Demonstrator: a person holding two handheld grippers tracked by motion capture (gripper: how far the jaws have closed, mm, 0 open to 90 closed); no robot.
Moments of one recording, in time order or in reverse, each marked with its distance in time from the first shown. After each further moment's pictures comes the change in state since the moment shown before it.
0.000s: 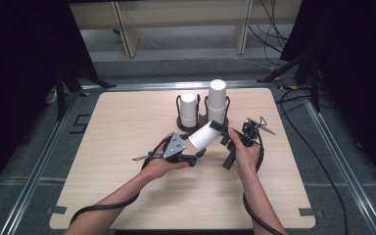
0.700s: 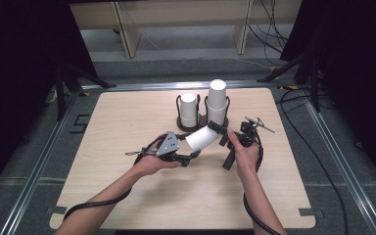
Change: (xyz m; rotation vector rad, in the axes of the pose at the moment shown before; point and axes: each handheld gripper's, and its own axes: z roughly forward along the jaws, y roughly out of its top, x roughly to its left) left arm 0.010 0.007 -0.014 0.052 -0.093 0.051; right arm 0.007 0.000 -0.002 -0.006 0.010 -0.143
